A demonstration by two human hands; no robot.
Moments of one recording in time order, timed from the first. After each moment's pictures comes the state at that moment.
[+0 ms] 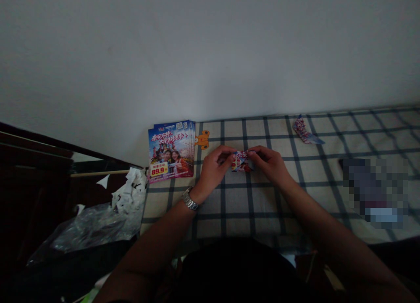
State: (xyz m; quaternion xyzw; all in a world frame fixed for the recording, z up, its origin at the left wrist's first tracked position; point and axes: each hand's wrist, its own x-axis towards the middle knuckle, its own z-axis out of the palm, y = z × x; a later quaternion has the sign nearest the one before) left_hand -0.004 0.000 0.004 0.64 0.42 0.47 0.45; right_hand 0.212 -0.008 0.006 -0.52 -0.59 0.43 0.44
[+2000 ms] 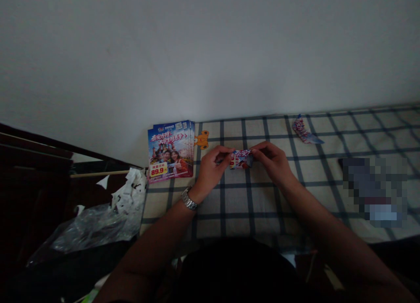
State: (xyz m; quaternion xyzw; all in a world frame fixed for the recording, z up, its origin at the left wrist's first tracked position) left_hand -0.007 0.001 -0.003 0.64 0.41 0.50 0.42; right_hand 0.218 -0.005 -0.001 -0.50 -0.54 0.45 0.50
